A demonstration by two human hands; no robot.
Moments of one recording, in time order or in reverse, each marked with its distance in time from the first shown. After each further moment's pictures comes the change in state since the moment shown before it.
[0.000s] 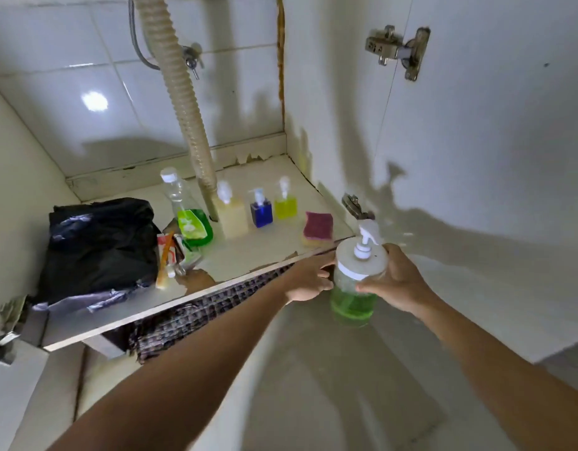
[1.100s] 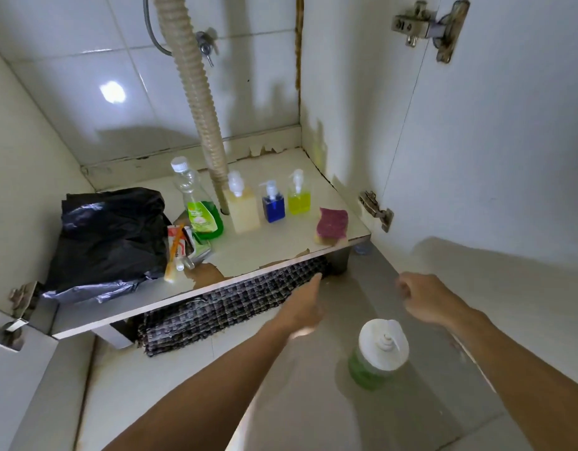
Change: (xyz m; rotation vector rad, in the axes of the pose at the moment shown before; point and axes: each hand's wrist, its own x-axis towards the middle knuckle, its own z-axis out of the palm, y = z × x) left_hand -0.007 -0.057 0.029 0.309 0.216 -0.197; right_hand 0.028 0.052 -0.002 -0.621 -0.206 0.149
